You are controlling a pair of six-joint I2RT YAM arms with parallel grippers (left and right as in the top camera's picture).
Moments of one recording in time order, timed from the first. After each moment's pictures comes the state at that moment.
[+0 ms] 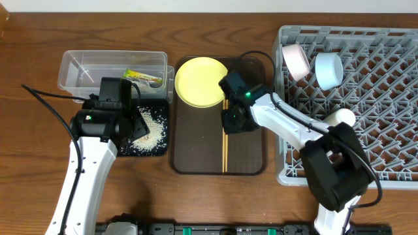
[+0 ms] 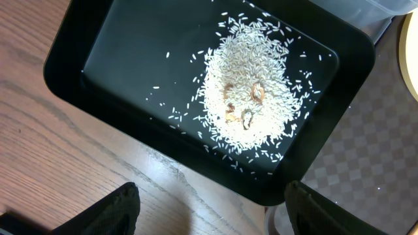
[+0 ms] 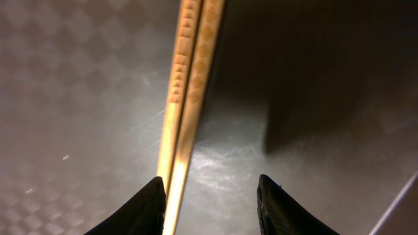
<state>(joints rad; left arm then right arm) -0.06 1.26 1.08 -1.11 -0.18 -0.55 0.60 1.97 1.33 -0.77 -0.10 0.45</state>
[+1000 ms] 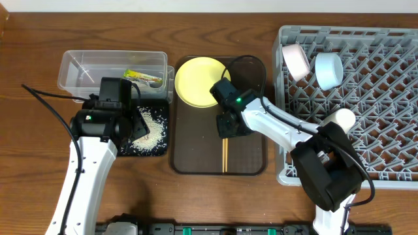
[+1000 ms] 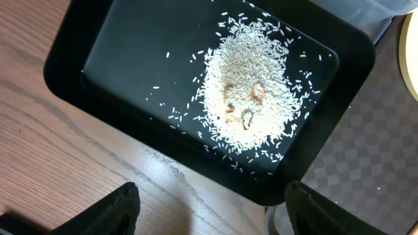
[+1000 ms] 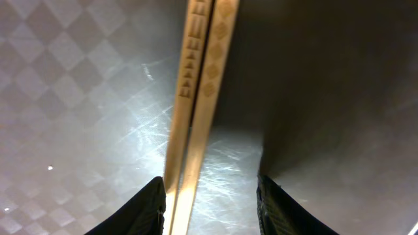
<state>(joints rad) -0.06 1.26 1.08 -1.11 -0.18 -0.55 0.66 1.99 1.33 -0.76 -0.03 0.51</state>
